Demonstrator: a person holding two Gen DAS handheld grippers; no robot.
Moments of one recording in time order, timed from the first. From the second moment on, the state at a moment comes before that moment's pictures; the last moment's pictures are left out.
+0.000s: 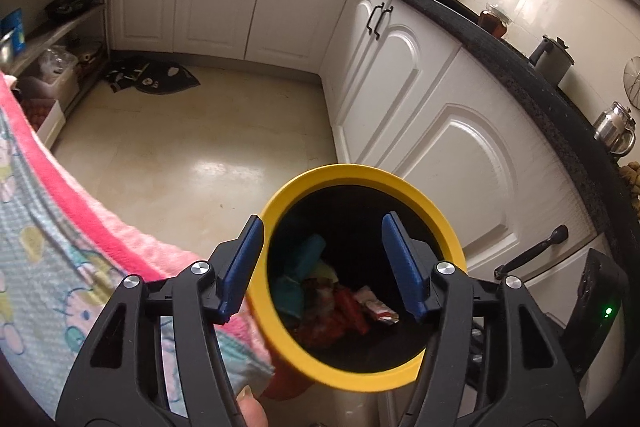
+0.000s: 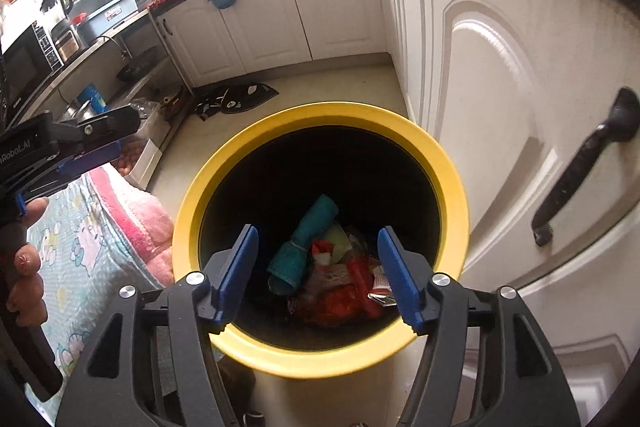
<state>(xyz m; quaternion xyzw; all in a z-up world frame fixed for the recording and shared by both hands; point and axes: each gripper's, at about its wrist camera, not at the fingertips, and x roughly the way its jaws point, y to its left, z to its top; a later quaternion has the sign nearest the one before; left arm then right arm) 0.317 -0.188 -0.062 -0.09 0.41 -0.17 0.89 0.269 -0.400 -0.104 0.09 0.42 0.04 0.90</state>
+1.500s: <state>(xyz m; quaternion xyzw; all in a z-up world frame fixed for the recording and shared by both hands) 0.095 -0.055 -0.005 -0.03 0.22 -0.03 0.97 0.075 -0.278 -0.009 -0.03 0.16 0.04 0.99</state>
